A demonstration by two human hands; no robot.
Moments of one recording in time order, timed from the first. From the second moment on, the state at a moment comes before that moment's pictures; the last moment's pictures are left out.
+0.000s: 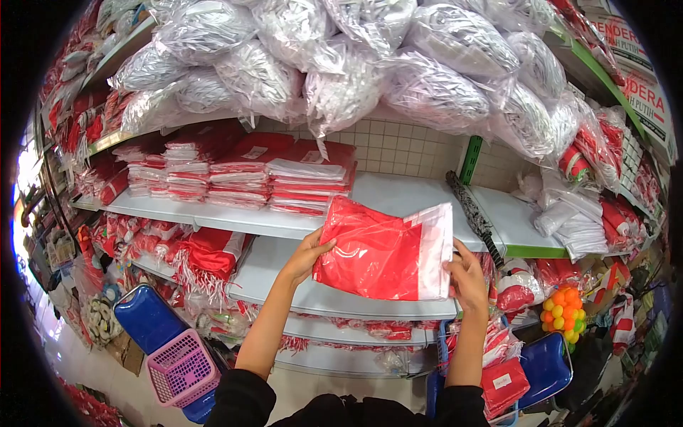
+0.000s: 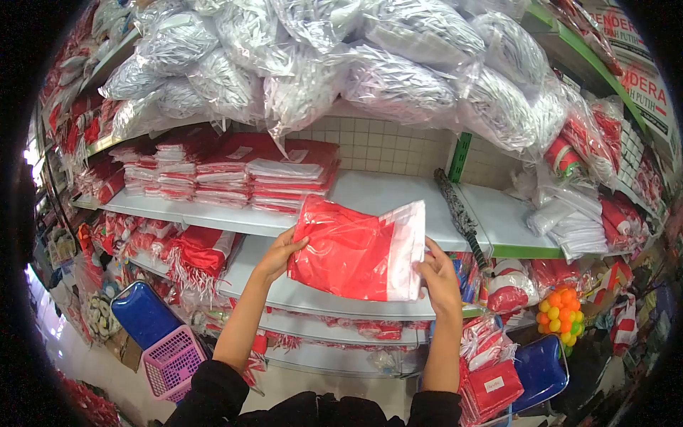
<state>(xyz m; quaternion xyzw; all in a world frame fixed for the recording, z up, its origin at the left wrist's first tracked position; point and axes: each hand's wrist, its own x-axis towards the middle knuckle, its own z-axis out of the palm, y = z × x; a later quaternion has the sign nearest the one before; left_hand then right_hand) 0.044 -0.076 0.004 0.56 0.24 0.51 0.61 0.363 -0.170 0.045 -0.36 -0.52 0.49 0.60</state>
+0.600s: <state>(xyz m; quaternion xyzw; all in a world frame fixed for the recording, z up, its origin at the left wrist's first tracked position) -0.005 -0.029 0.073 0.76 0.41 0.49 -0.12 0.293 -0.167 0.144 -0.51 -0.49 -0.28 0.65</state>
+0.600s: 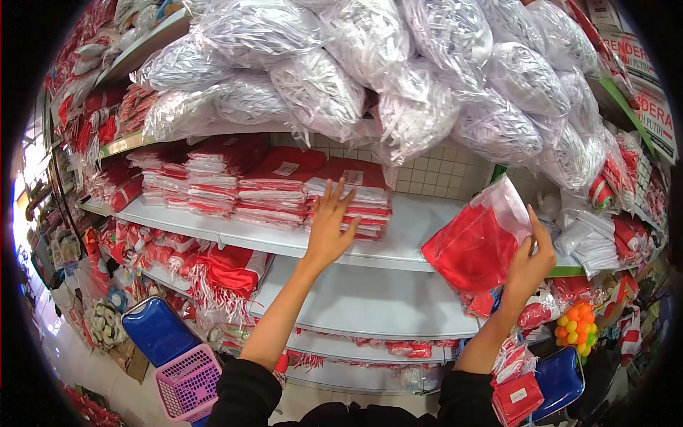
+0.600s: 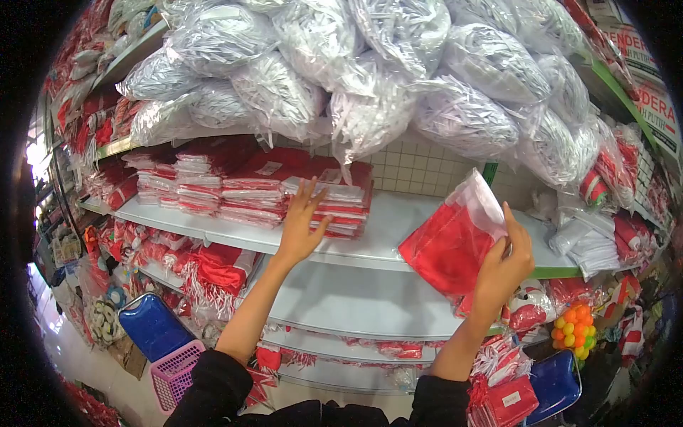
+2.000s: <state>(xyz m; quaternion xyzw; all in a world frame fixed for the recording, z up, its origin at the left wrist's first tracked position) -0.086 0.049 0.119 0.68 0.43 0.58 0.14 0.115 -0.013 0.092 -0.38 -0.67 -0.27 0.58</state>
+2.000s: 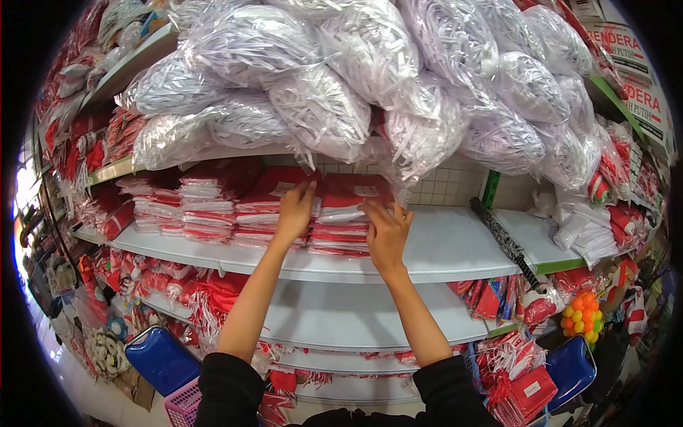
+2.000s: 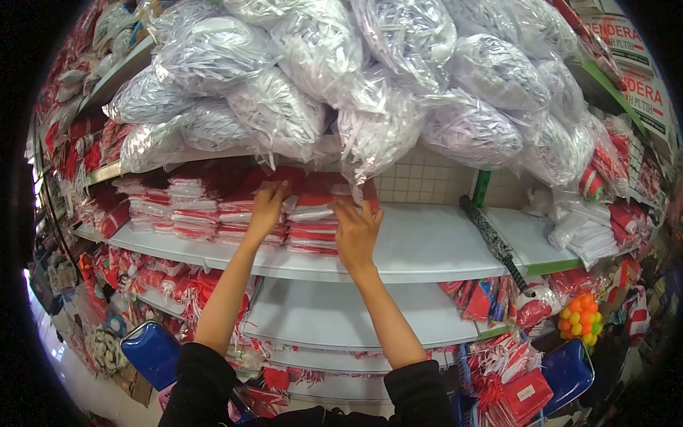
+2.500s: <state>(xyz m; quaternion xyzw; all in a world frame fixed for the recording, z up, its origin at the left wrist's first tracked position) -0.069 0.014 0.090 0.72 0.38 0.58 0.01 0.101 -0.002 0.061 -0.45 -0.71 -0.28 0.46</state>
